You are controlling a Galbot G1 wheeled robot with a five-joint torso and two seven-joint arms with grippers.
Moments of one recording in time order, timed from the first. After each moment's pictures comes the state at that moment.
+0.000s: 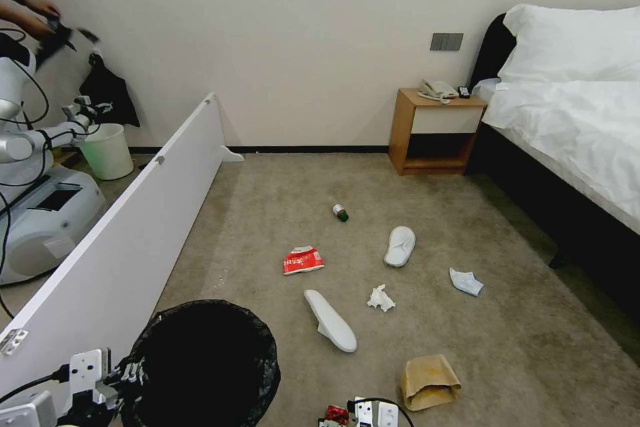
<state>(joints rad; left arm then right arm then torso) 1.88 -1.25 -0.92 -2.50 -0.76 0.65 -0.29 -1.31 1.34 0.00 1.65 0.90 -0.53 0.53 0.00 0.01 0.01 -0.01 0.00</state>
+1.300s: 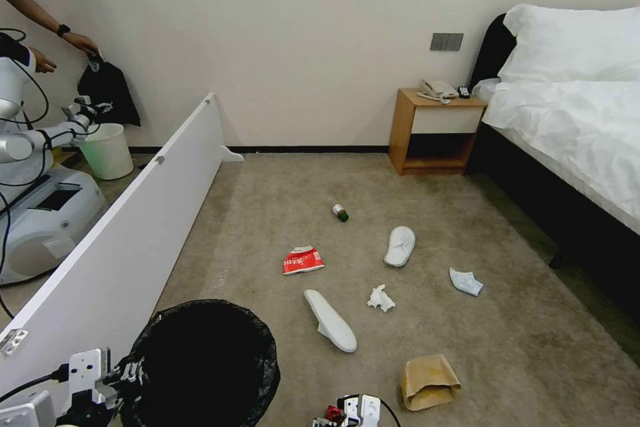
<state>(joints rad) 1.88 -1.25 -0.93 -2.50 -0.76 0.65 -0.28 -1.22 1.45 0.00 1.44 0.85 -0.55 0.52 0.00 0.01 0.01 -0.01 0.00</state>
